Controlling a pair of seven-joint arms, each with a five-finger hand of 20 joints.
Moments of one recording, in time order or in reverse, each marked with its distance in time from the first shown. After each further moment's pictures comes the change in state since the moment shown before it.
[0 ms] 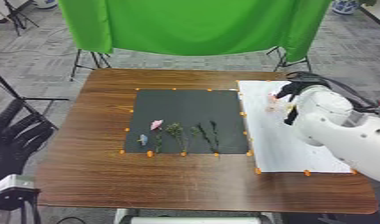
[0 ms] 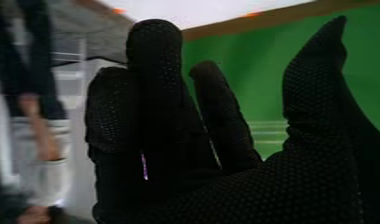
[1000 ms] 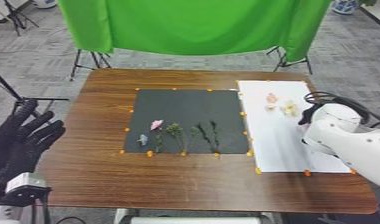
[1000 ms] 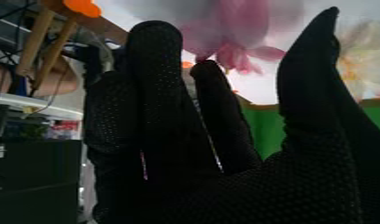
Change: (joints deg) left arm -2.0 2.3 3.1 0.9 1.0 -0.2 -0.4; right arm -8.1 1.2 4.7 6.8 5.5 -3.3 4.2
